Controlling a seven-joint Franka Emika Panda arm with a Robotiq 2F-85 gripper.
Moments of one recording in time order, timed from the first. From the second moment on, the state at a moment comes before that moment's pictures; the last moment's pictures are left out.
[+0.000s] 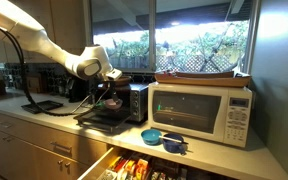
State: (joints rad) arm -0.10 -0.09 0.00 -2.21 0.17 2.60 0.51
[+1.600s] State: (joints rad) arm -0.07 -0.04 -0.02 -2.09 0.25 2.46 0.51
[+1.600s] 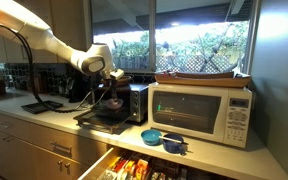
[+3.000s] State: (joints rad) arm -0.07 -0.12 -0.04 -2.05 0.26 2.17 0.35
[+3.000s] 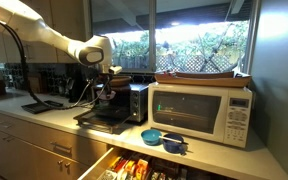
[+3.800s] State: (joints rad) arm -0.13 -0.25 0.00 -2.02 0.03 2.48 0.49
